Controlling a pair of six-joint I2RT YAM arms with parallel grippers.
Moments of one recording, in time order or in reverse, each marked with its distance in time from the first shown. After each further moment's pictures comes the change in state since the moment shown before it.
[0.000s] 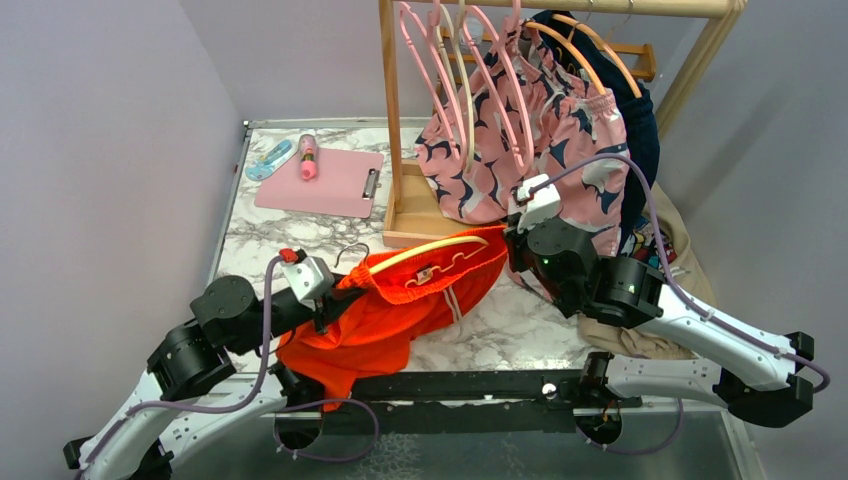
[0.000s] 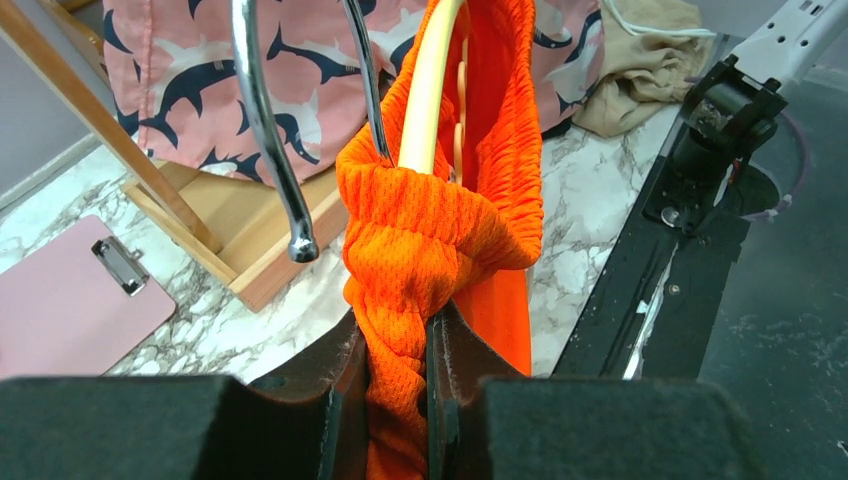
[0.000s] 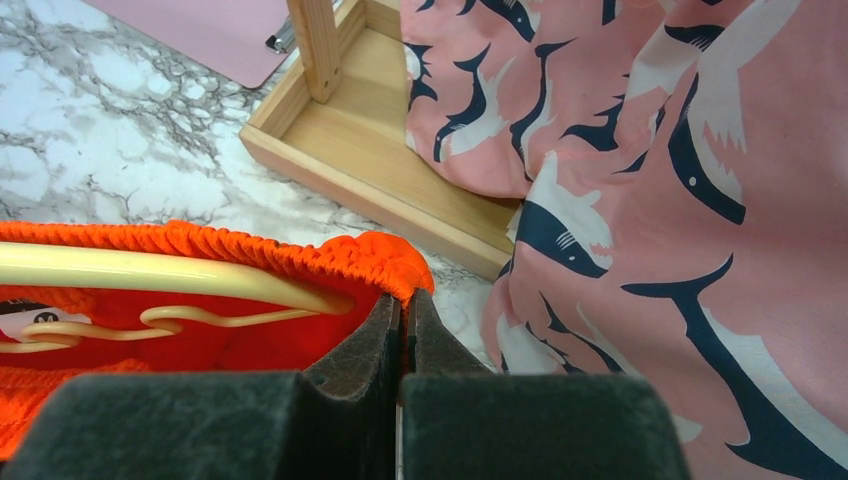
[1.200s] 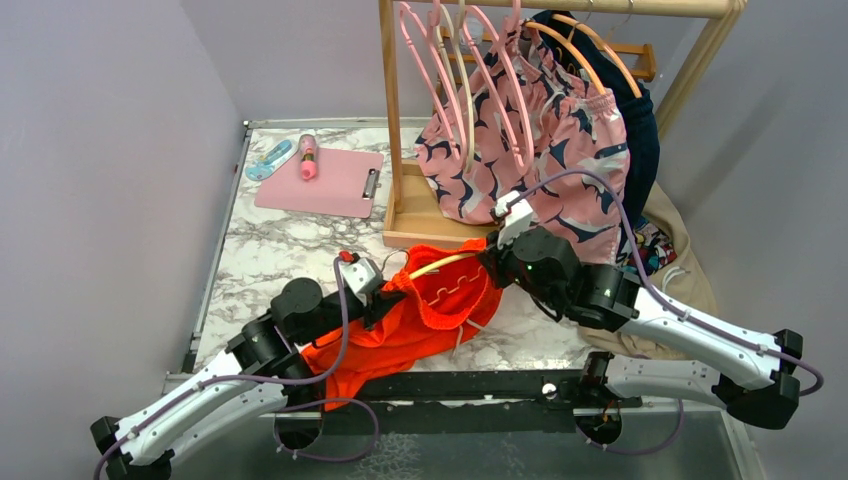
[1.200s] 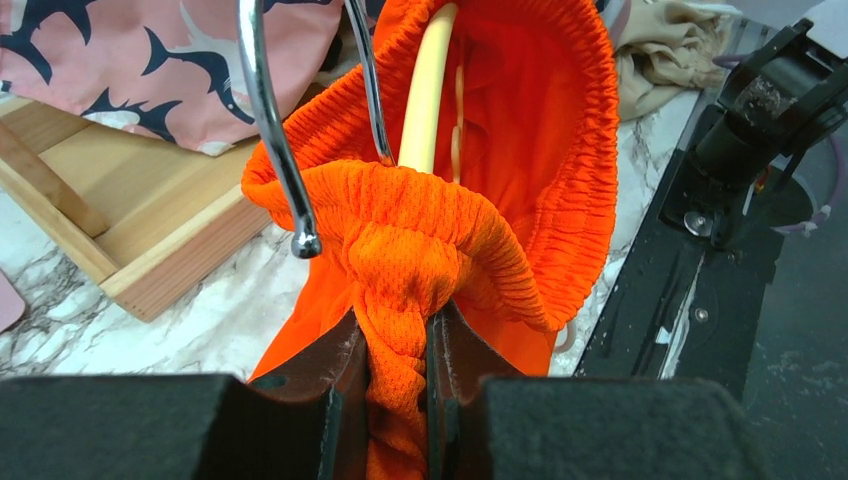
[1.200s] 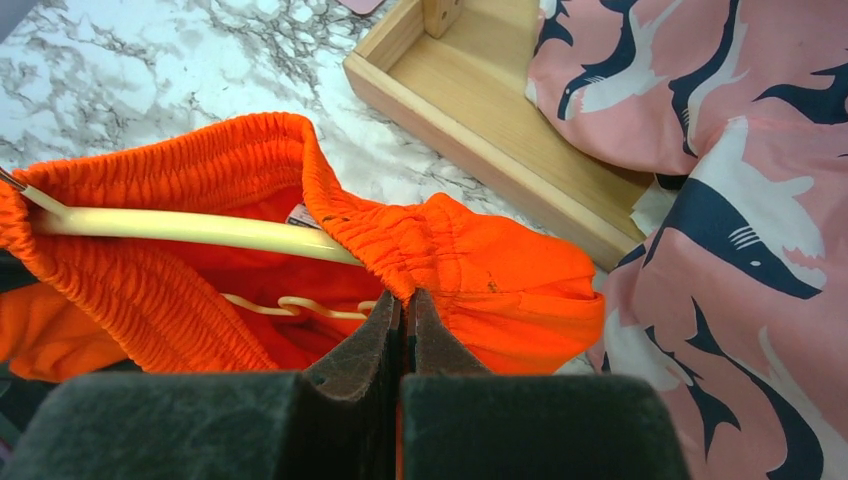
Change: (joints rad) left arm 0.000 0.050 -0.449 0.468 0.032 -0.114; right arm -0.009 0.001 -0.149 0.132 -0.271 0.040
